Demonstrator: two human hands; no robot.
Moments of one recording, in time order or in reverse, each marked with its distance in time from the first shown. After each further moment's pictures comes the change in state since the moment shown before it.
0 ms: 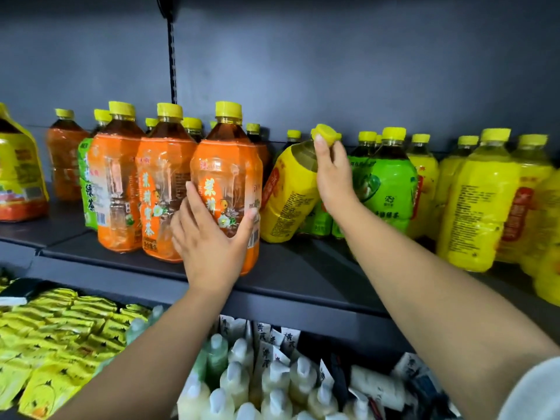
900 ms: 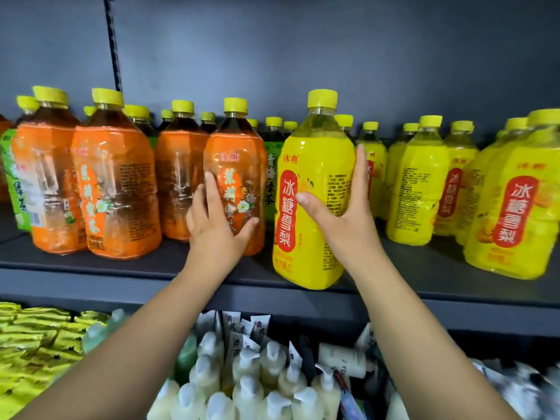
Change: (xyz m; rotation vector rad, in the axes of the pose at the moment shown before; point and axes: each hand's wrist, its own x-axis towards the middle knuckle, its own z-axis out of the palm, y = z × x) left_hand -0.014 0.038 0.021 -0.096 -0.327 0.105; right_hand -0.106 -0.036 -0.086 -0.260 -0.044 0.016
